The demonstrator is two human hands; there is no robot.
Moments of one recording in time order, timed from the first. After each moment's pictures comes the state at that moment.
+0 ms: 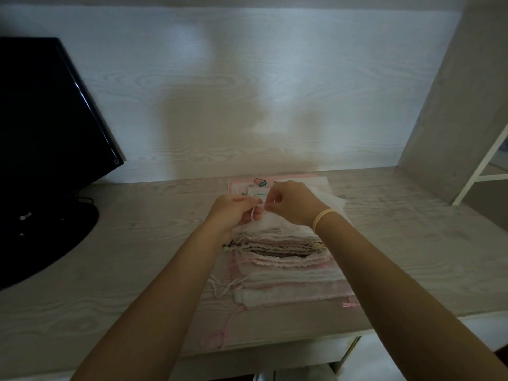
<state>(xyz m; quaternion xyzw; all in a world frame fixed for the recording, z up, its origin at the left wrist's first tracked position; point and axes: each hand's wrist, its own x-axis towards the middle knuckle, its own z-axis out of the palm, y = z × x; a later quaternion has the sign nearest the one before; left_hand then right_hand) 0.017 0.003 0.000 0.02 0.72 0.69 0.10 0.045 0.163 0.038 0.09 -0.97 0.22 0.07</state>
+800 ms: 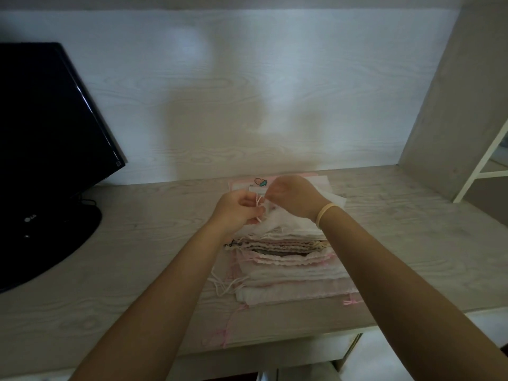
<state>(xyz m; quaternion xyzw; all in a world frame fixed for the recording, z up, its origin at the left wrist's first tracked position) 0.026 0.004 0.005 0.10 0.76 0.63 0.09 0.046 0.162 0.049 0.05 -0.94 0.33 0.04</state>
